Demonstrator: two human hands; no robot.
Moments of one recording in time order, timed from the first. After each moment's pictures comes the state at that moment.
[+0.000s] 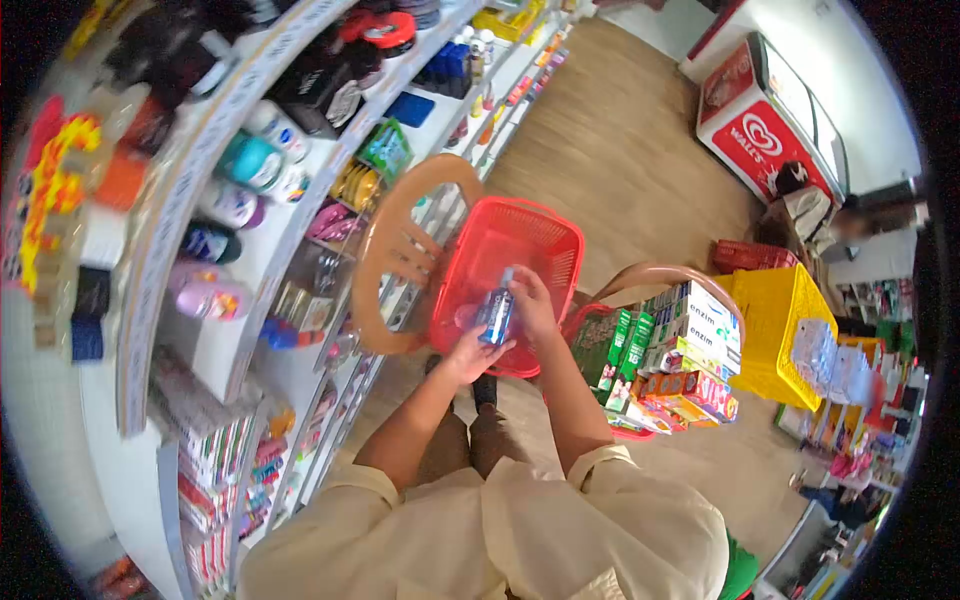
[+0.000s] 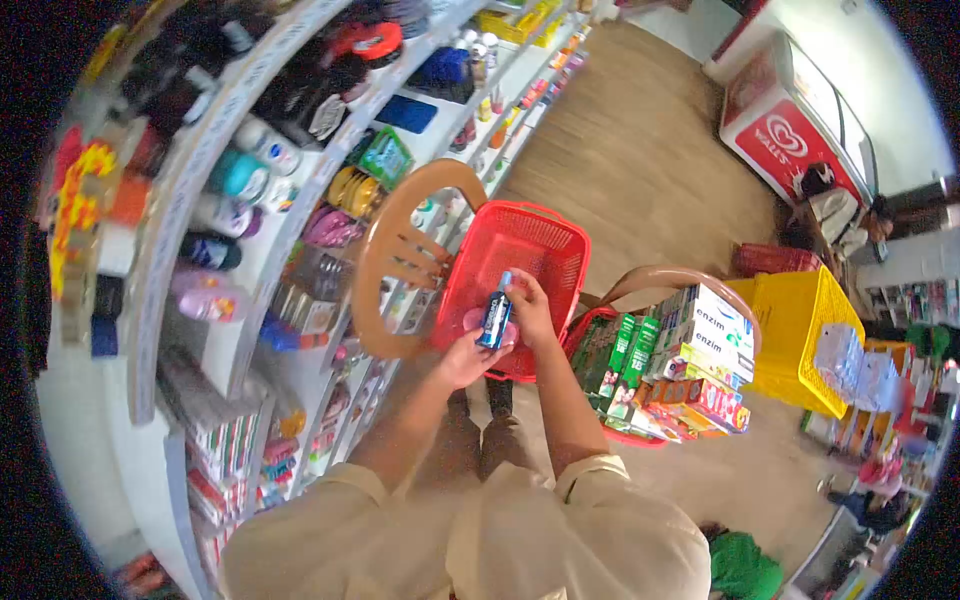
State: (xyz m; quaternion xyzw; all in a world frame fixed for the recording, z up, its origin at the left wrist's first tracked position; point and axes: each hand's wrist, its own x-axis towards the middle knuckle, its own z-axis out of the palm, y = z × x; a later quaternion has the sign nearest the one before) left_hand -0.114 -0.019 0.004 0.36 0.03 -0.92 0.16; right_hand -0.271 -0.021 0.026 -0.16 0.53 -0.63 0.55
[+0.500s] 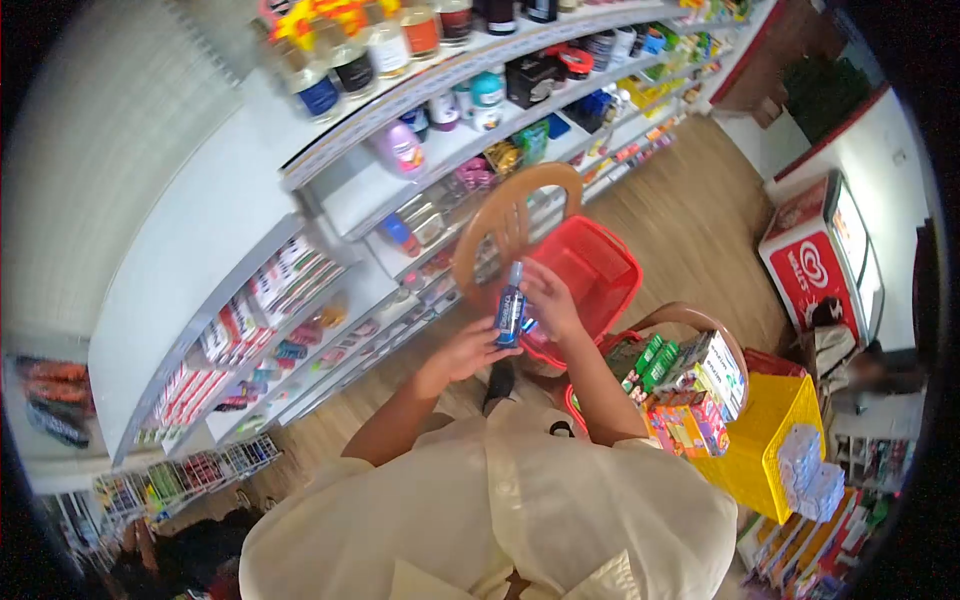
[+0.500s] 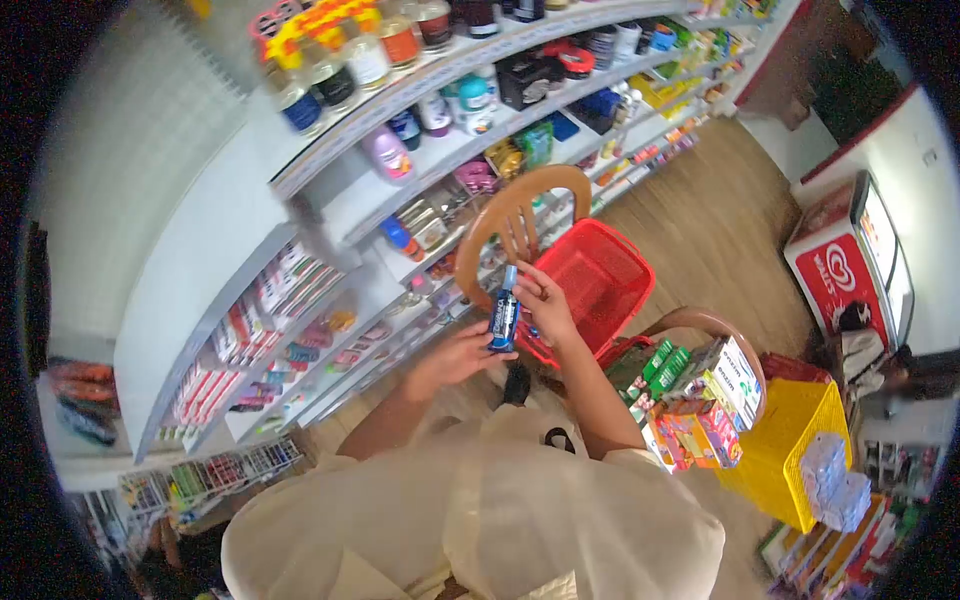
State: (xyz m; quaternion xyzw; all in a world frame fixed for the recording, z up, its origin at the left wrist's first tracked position) left_hand 0.014 0.066 0.171 0.25 -0.16 -0.90 0.32; right_hand -0.170 0.012 0.172 -0.29 0.41 -0.47 0.72
